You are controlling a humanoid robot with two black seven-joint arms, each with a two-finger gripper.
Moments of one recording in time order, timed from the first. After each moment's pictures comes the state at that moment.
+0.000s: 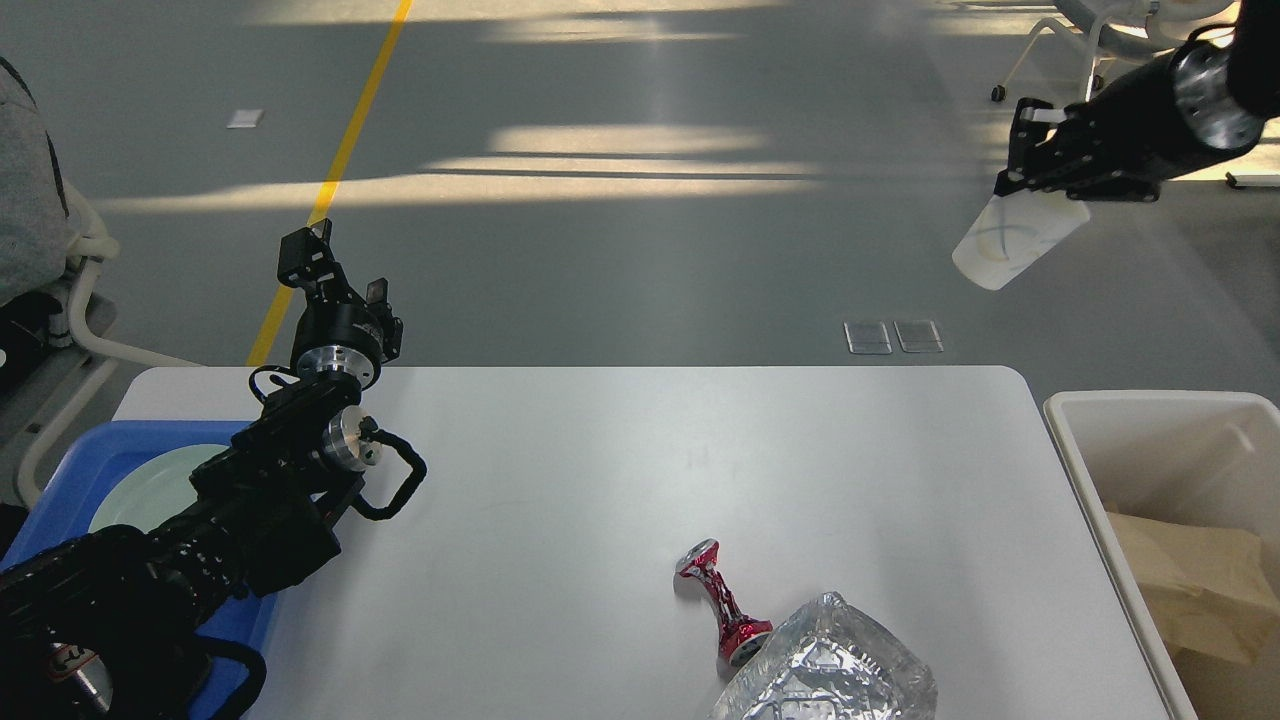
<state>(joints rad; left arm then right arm) -0.88 0.05 -0.56 -0.29 -0.12 0.04 -0.56 2.09 -0.73 -0.74 1.04 -0.24 0.80 -0.23</state>
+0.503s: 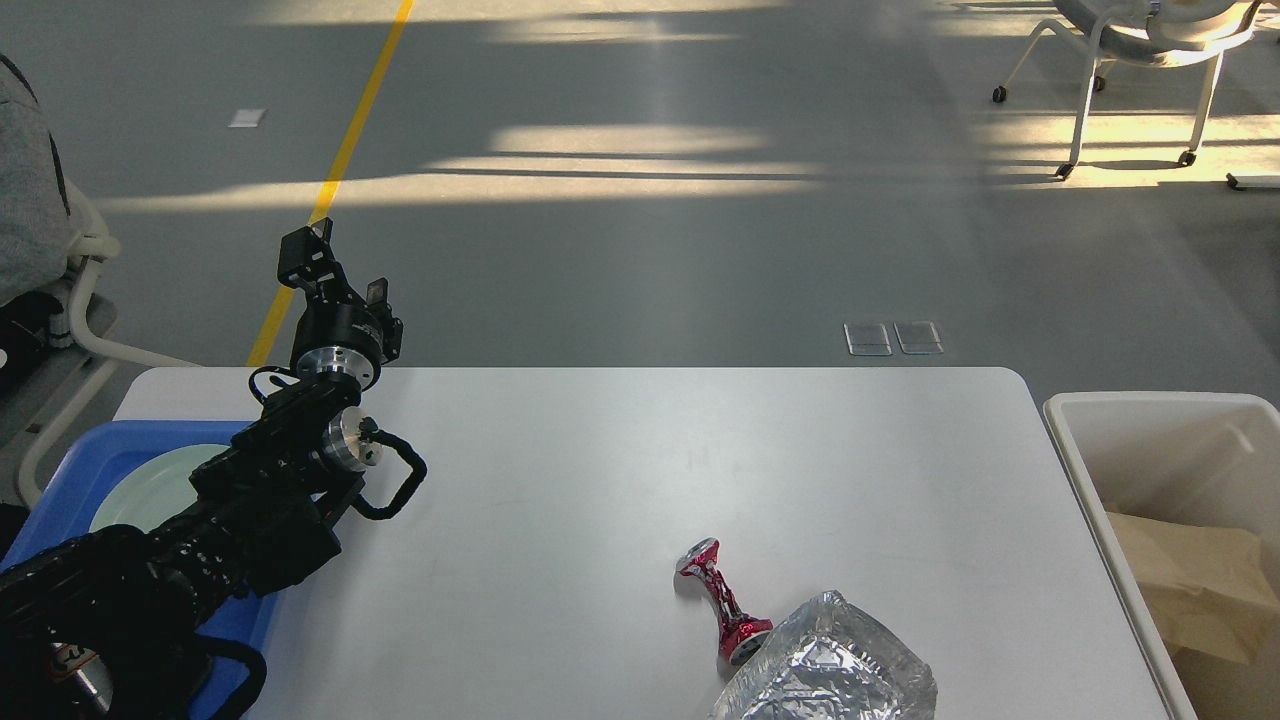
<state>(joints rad) -0.88 0.05 -0.56 -0.29 -0.12 0.04 -0.56 2.60 -0.77 -0.66 1.04 -0.15 0.96 -0.24</state>
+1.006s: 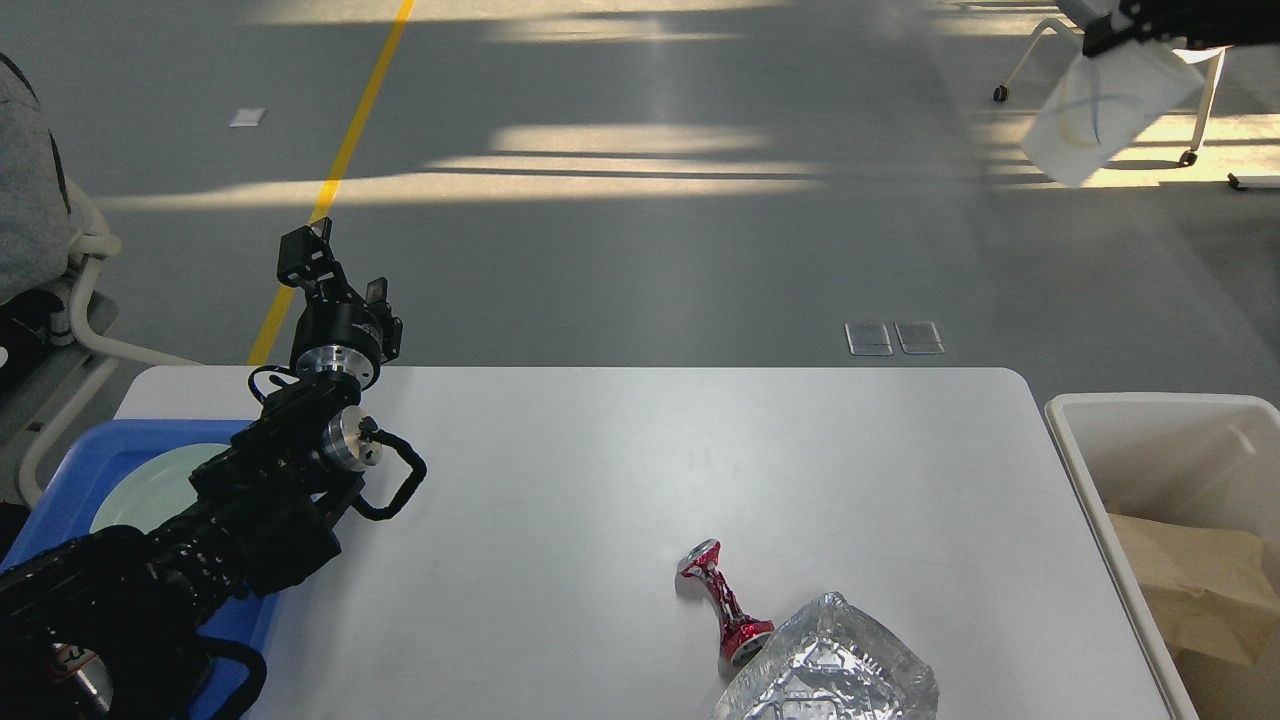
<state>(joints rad) -0.88 0.05 -0.56 -0.29 -0.12 0.04 -0.56 2.17 -0.77 -0.77 0.95 -0.29 0.96 -0.24</state>
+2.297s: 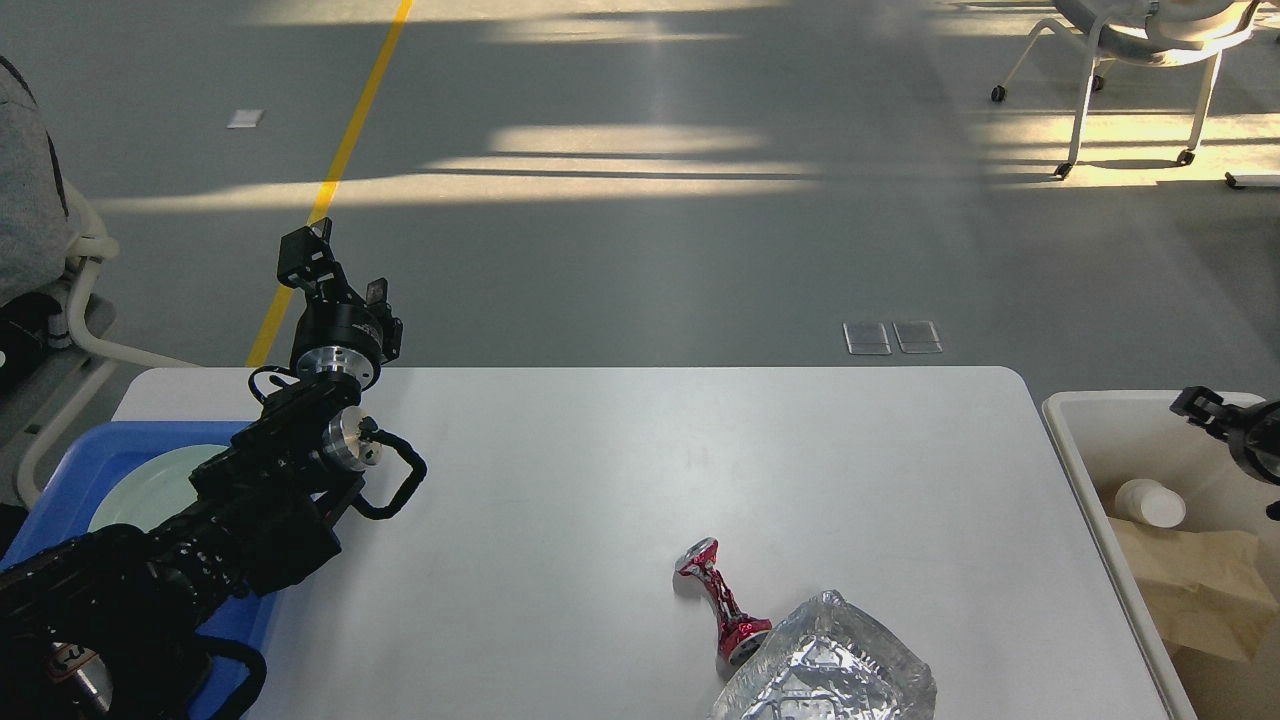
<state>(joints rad) -0.88 0.05 -0.56 -0.29 -0.12 0.04 -0.56 1.19 -0.68 -0.76 0.74 -0.29 0.01 -0.24</state>
